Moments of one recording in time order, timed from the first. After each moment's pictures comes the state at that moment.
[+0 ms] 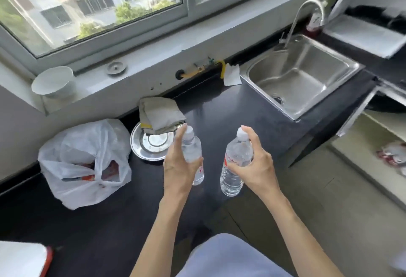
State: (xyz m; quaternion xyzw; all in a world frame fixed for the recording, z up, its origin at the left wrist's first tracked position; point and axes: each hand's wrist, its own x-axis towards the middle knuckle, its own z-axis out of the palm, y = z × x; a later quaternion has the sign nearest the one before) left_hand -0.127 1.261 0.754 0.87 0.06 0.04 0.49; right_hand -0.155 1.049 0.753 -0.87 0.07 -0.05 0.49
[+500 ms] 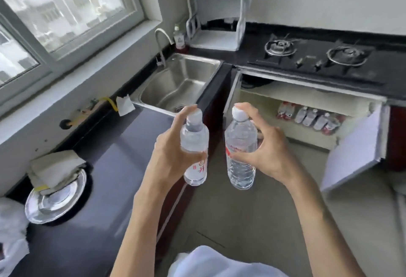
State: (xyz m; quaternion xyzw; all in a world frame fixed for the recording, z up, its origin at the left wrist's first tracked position) left_hand -0.254 0.981 0.884 0.83 -0.30 -0.11 0.46; right_hand -0.389 0.775 0.870 -0.85 0.15 -0.19 0.46
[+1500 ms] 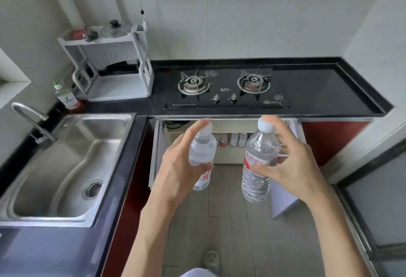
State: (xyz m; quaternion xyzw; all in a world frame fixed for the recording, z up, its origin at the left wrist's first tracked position) left_hand -0.154 0.600 0.875 0.70 -0.49 -0.21 0.47; right_hand -0.391 0.472 0.891 -0.78 0.37 -0.31 0.40
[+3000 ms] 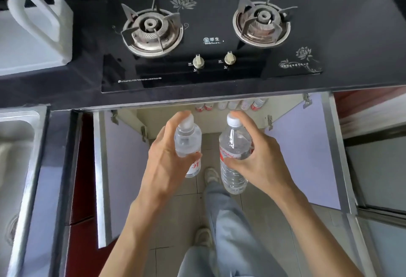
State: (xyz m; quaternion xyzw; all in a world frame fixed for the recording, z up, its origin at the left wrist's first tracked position) left_hand -0.024 0.312 0.671 0.75 -0.38 -0.36 0.40; right_hand -0.230 0.219 0.672 -0.77 0.47 -0.18 0.39
